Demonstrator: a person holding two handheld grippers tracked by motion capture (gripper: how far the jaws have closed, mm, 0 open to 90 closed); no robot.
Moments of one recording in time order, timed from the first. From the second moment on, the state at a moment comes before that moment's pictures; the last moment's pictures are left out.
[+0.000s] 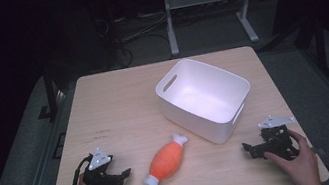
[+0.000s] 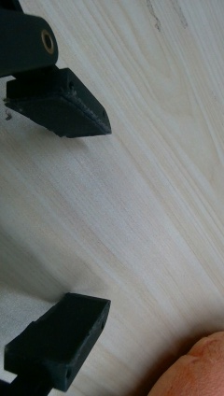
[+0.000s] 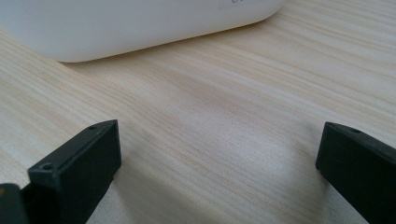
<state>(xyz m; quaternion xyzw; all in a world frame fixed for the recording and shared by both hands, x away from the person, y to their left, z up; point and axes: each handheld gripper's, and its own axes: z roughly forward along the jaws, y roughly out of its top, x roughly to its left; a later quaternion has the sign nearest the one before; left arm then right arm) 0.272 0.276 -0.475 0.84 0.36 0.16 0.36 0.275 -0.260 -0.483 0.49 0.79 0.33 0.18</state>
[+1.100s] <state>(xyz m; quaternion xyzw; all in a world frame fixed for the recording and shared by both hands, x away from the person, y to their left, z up) 0.246 0.230 -0.418 0.87 0.30 0.05 0.39 0.275 -0.261 -0.483 0.49 0.79 0.33 0.18</state>
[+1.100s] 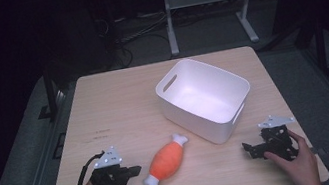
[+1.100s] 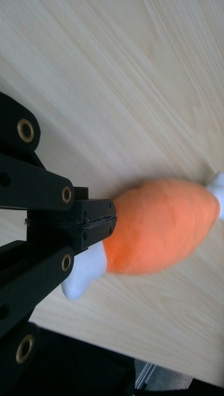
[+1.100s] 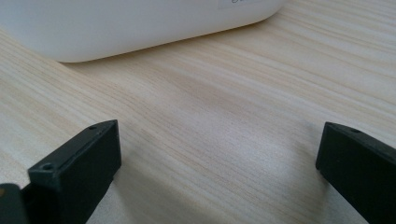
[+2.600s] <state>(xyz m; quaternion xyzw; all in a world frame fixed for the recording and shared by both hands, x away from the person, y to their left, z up) 0.230 0.185 -0.440 0.90 0.27 -0.01 0.33 0.275 -0.260 -0.483 0.49 0.79 0.33 0.18</state>
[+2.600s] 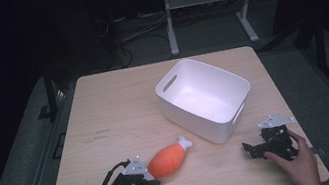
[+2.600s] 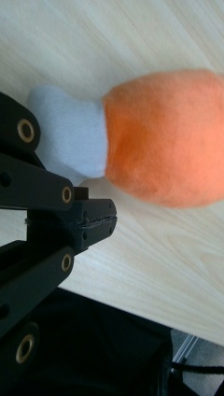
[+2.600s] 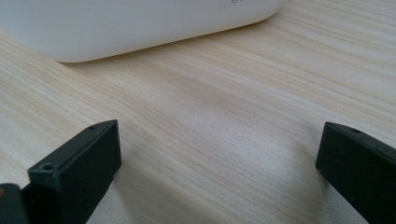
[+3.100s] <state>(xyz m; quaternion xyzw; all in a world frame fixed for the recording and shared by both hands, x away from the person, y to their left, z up) 0.233 0.194 -0.416 0.89 0.26 0.00 0.37 0.275 -0.261 -0.483 0.49 0.79 0.33 0.18</state>
